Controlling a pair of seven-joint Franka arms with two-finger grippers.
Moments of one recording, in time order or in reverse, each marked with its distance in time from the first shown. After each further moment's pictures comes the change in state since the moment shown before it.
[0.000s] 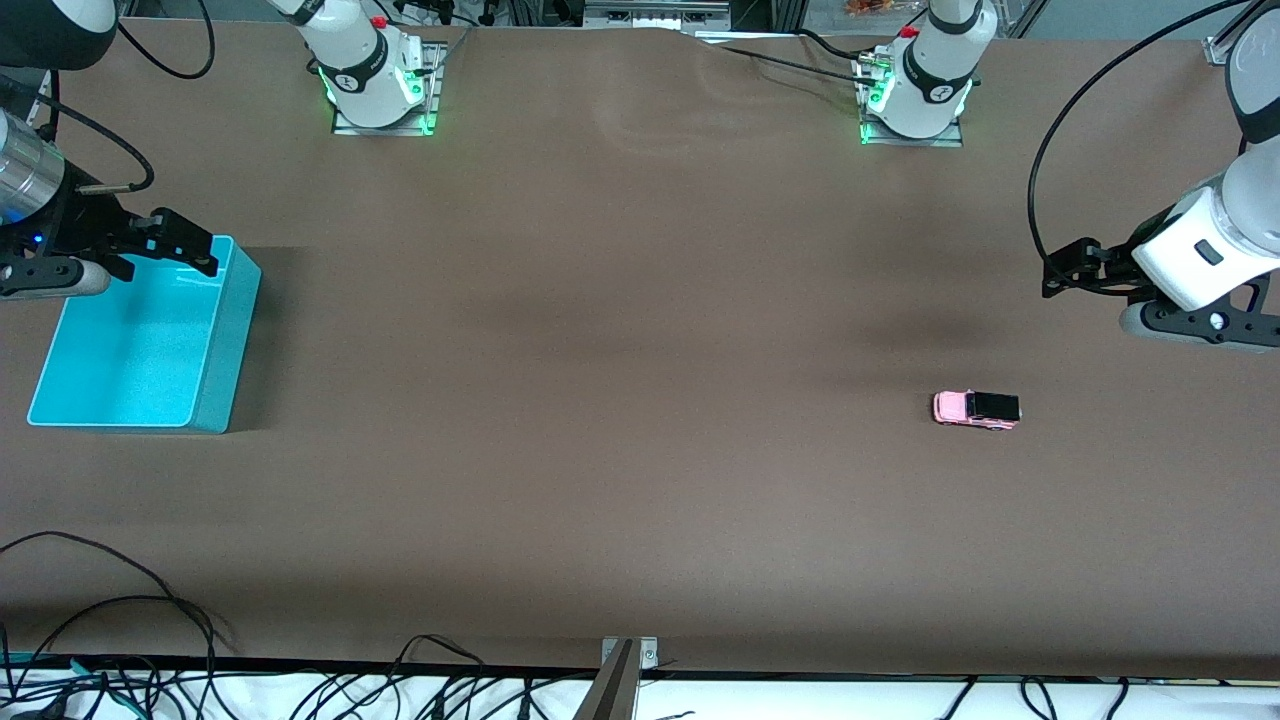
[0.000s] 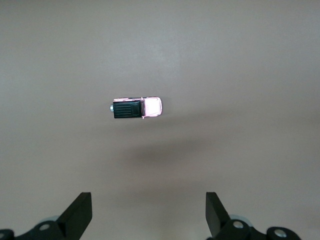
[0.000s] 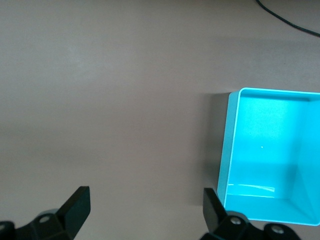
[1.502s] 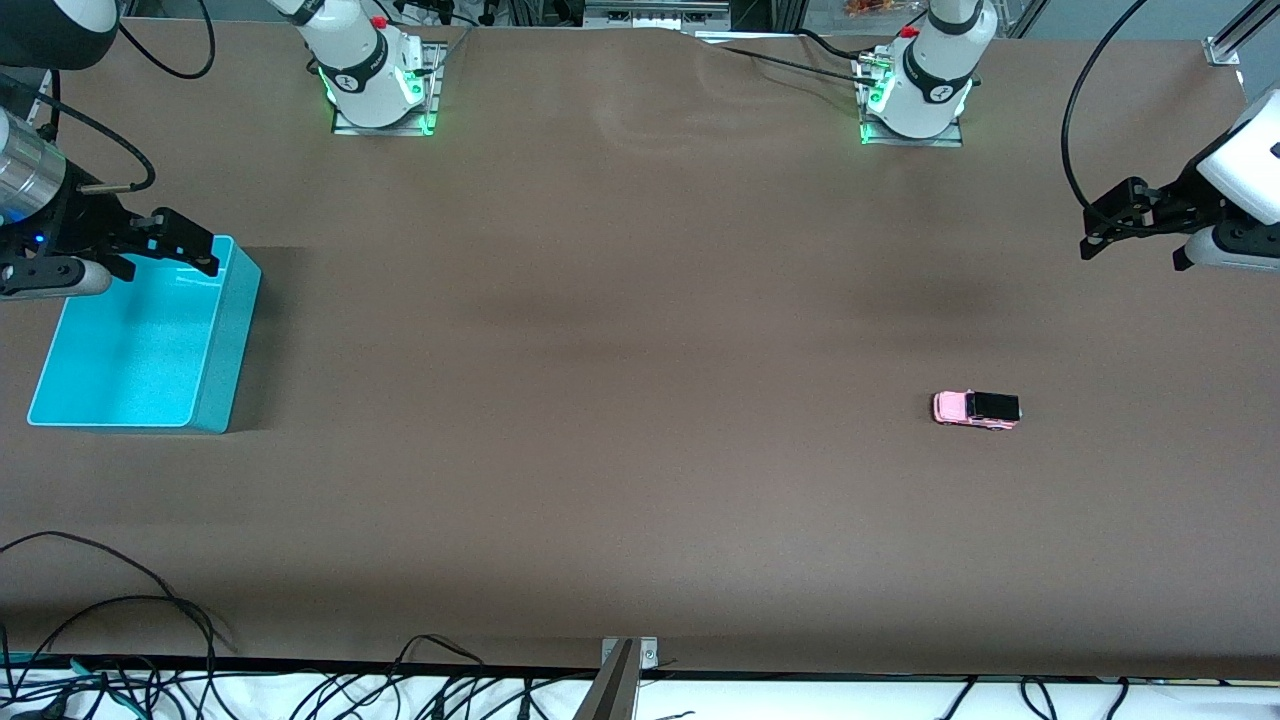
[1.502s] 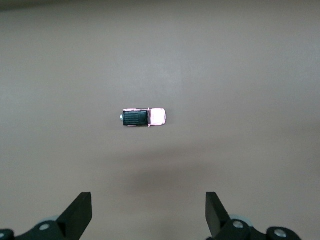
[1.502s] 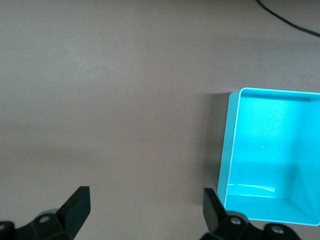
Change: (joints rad) left arm 0.013 -0.151 0.002 -0.066 0.000 0.035 -0.001; right arm 0.000 0.000 0.001 -0.001 0.000 0.000 0.000
